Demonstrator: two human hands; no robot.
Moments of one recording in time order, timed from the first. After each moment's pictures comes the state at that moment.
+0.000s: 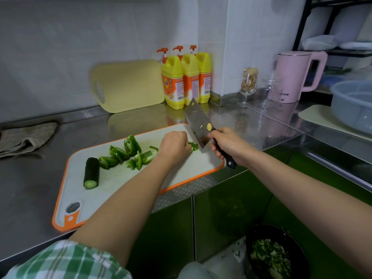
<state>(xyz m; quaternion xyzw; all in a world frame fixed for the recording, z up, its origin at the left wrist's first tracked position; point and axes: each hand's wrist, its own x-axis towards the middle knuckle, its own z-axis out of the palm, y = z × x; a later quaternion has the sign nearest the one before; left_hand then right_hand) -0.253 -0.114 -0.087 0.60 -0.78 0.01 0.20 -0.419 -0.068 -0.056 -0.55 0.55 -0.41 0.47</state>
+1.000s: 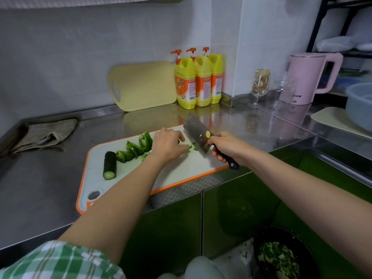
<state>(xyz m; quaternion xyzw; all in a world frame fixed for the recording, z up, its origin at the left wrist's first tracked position) -0.203 -0.095 -0.078 0.64 -0.75 0.04 0.17 -0.392 -0.052 -0.050 -0.59 0.57 -0.32 0.47</state>
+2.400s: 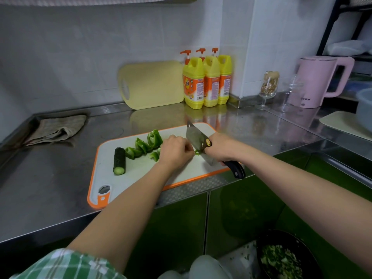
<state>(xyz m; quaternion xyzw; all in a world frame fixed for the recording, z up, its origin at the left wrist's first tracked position) -0.201 -0.074 -0.095 0.61 -0.75 0.01 0.24 -0.356 -0.054 -0.039 -0.75 0.62 -0.10 0.20</state>
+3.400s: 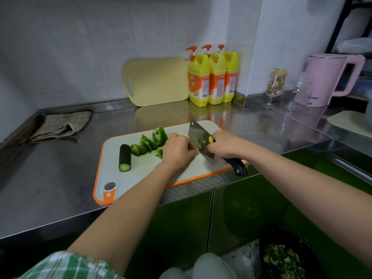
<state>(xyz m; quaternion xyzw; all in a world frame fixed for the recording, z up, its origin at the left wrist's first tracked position) -0.194 -0.066 -0.097 0.62 -0.73 -0.02 0.28 -0.349 -0.059 -0.043 -0.74 0.62 -0.12 0.21</state>
